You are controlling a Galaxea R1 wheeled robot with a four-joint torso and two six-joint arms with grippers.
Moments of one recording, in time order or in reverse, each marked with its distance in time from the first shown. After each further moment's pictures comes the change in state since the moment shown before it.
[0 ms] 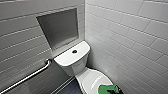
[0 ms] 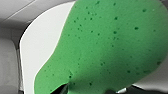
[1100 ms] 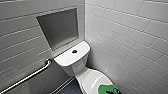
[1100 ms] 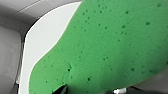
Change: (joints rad) left arm 0.008 -0.007 0.000 0.000 0.013 -0.001; right arm -0.037 0.103 -0.198 -0.173 0.119 -0.004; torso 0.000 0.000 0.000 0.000
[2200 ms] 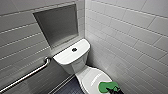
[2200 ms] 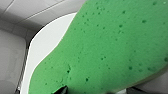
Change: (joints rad) left arm 0.000 0.002 0.000 0.000 0.005 0.000; right arm 0.014 0.045 -0.112 -0.021 0.103 0.008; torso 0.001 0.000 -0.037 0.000
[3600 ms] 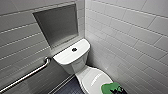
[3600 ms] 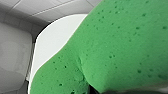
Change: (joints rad) left arm -0.021 0.013 0.041 0.001 -0.004 0.001; right arm 0.009 -0.199 0.312 -0.073 -0.032 0.008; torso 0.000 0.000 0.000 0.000
